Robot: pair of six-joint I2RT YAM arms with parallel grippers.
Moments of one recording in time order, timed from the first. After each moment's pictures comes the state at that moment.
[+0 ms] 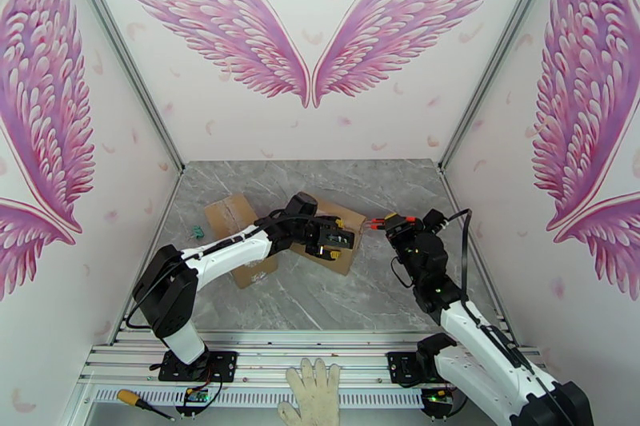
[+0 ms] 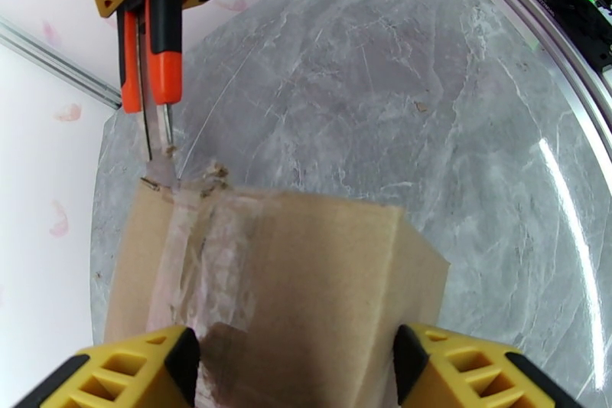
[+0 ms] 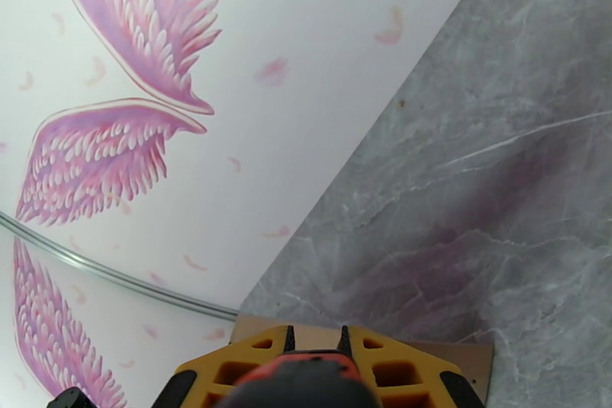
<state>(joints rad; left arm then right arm) -0.78 1.72 1.24 -0.21 0.43 0.98 0.29 0.86 0.43 0.26 0.14 1.10</state>
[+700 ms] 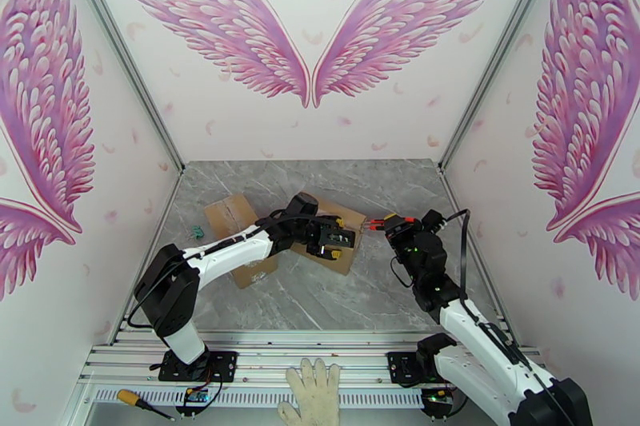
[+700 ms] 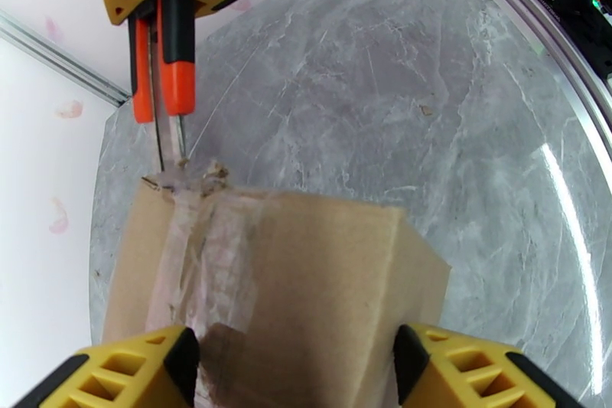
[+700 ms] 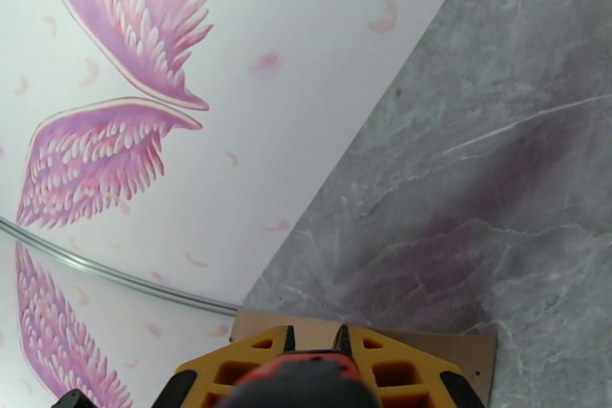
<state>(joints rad) -0.78 1.73 1.25 -0.19 0.42 0.96 0.28 0.87 0.43 0.25 0.10 1.14</state>
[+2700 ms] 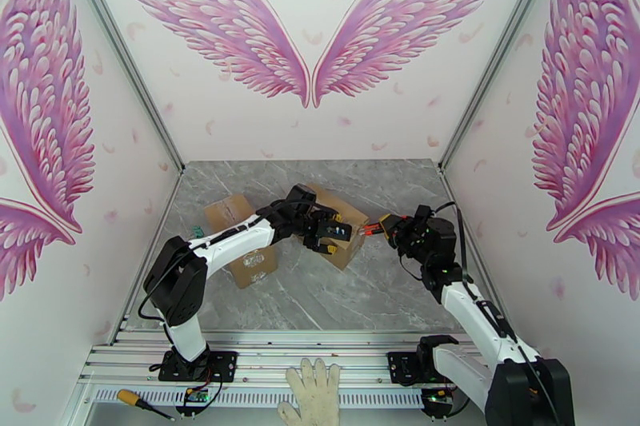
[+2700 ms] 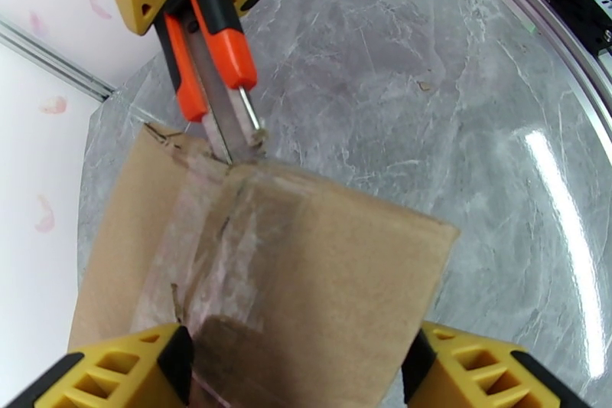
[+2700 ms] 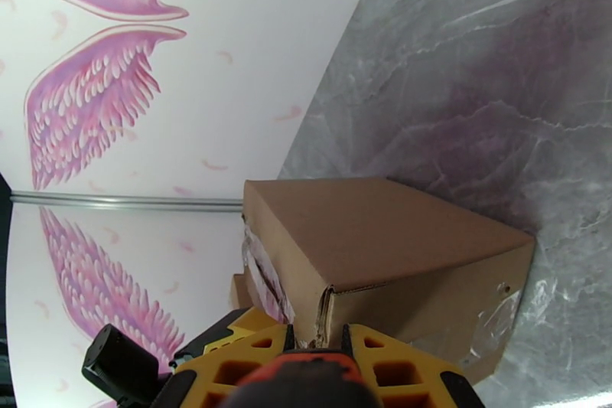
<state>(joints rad) -0.71 1.80 1.35 -0.31 0.50 1.05 0.03 1.02 0.52 0.16 -0.52 1.20</state>
